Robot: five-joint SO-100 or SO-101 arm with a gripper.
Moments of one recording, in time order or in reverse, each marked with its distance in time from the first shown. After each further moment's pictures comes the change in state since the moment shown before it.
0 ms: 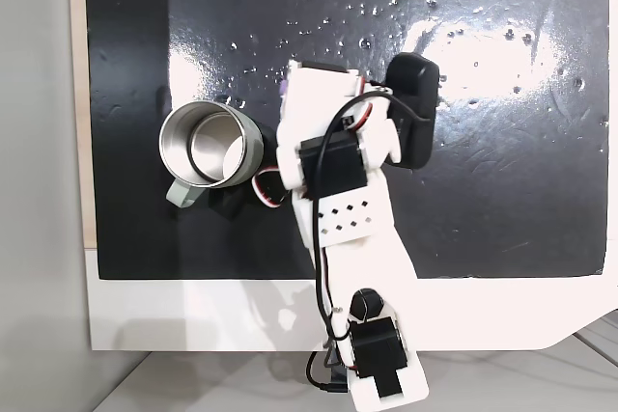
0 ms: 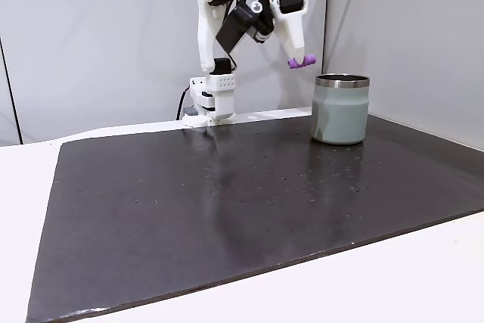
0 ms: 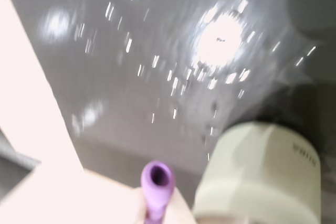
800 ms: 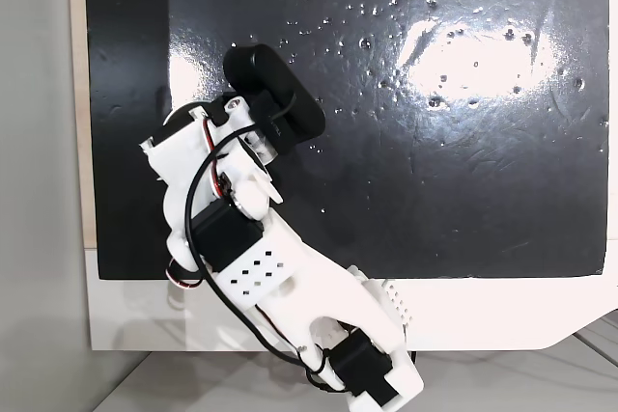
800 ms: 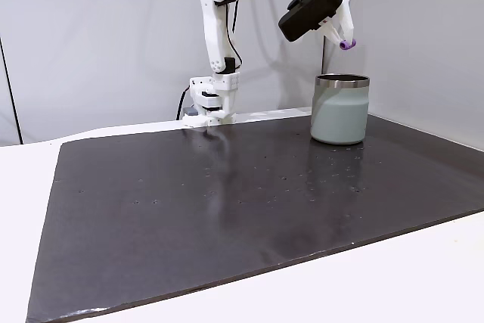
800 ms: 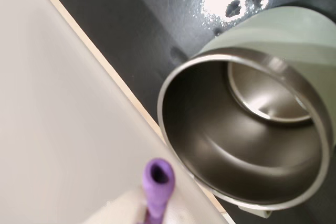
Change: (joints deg) arm -23.2 2.0 0.0 -7.4 -14.0
